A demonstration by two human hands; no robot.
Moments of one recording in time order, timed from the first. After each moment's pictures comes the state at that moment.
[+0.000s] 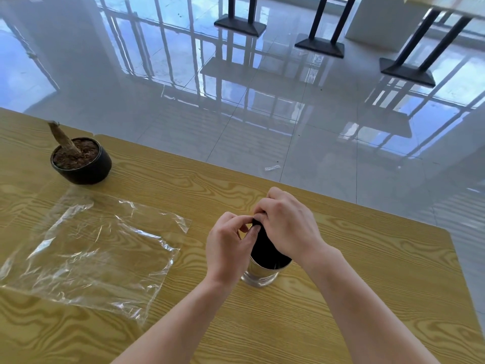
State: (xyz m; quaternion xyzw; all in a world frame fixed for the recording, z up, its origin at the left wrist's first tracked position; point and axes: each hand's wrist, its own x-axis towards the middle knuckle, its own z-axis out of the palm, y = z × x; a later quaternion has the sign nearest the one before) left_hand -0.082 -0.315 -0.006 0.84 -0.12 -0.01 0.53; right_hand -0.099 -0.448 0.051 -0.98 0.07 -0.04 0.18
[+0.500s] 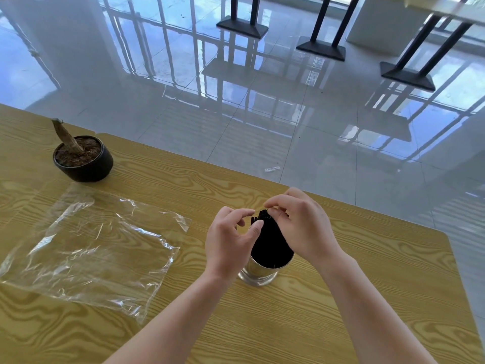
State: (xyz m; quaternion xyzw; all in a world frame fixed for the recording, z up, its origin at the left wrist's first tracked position) left_hand -0.077 -0.314 0.000 0.84 -0.12 -0.02 0.53; right_hand -0.115 -0.463 0.056 -0.96 0.12 -0.10 0.25
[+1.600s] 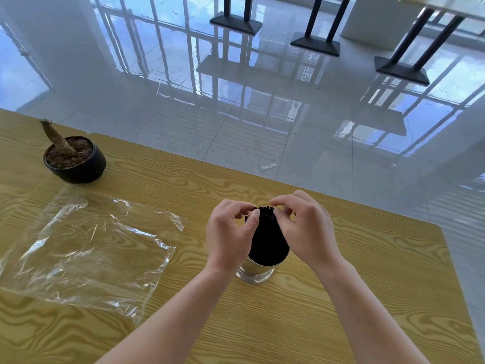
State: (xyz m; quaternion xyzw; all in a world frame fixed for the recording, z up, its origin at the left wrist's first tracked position) left_hand -0.075 -0.325 0.006 0.80 -0.13 0.00 0.59; right_hand -0.131 -0.467 0.053 -0.94 0.15 -0.16 0.27
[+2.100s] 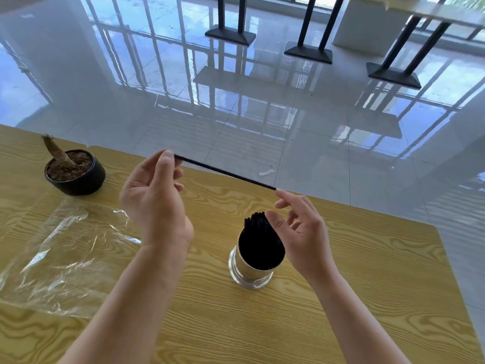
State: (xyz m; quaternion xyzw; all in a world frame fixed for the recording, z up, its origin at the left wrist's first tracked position) left_hand -0.028 -0.285 0.109 0.53 0.13 0.14 0.83; right_hand -0.146 -0.461 0.051 -0.85 0.15 -0.22 0.45
